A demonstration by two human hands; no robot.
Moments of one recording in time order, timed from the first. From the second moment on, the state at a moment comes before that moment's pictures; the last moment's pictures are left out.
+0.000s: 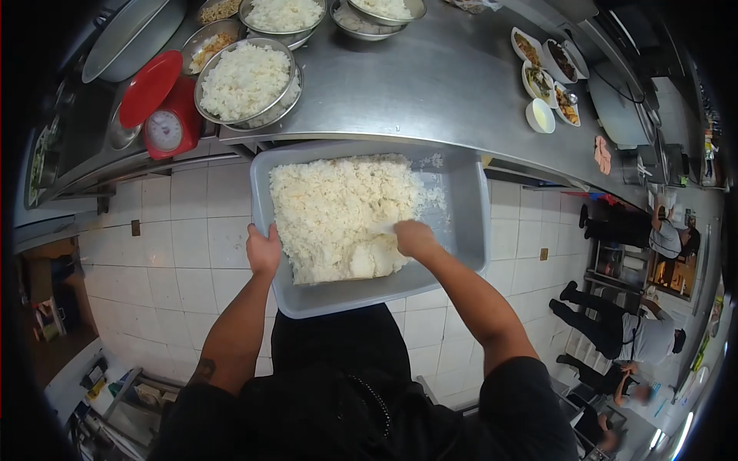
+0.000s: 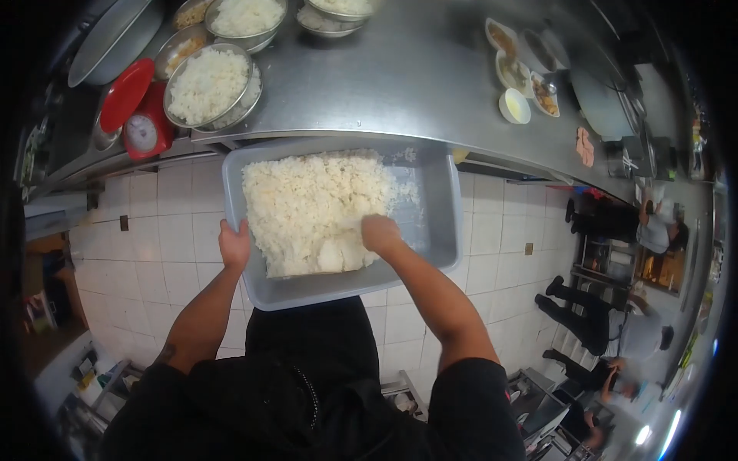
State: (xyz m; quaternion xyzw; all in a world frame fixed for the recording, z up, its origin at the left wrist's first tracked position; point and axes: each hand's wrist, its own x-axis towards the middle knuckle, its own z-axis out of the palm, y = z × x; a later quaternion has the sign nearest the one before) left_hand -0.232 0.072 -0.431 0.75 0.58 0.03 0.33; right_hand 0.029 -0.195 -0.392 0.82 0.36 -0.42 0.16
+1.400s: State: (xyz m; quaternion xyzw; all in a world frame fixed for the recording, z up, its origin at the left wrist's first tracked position) left_hand -0.229 0.071 -0.426 0.74 0.59 0.03 0.33; right_hand 0.010 -0.235 -0.391 0.84 0.39 -0.38 0.05
